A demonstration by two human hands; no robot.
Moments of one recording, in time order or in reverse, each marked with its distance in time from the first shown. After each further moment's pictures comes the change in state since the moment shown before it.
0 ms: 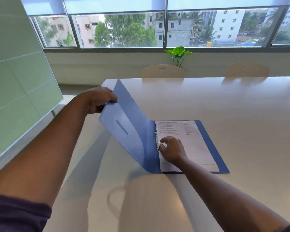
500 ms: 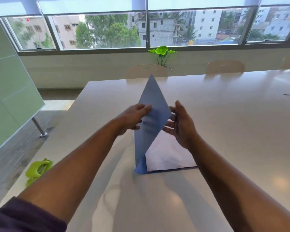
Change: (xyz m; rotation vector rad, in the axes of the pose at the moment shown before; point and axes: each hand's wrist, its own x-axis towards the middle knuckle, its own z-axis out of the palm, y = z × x) left_hand -0.013 0.019 0.151 -0.026 -0.292 0.202; right_hand 0.000 -0.015 -0.121 1.189 -0.032 0.170
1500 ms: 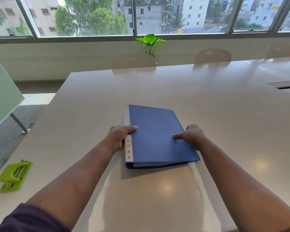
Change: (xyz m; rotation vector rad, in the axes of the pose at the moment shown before) left_hand 0.034 -0.097 0.048 -0.663 0.210 -0.405; right_hand 0.004 0.036 -0.100 -0.986 0.339 0.434
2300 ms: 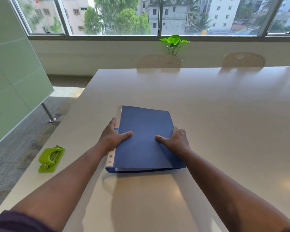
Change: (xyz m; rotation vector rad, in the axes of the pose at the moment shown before) left_hand -0.020 -0.004 -0.126 0.532 0.204 0.385; right_hand -0.034 -0.067 0.122 -0.134 0.011 -0.314
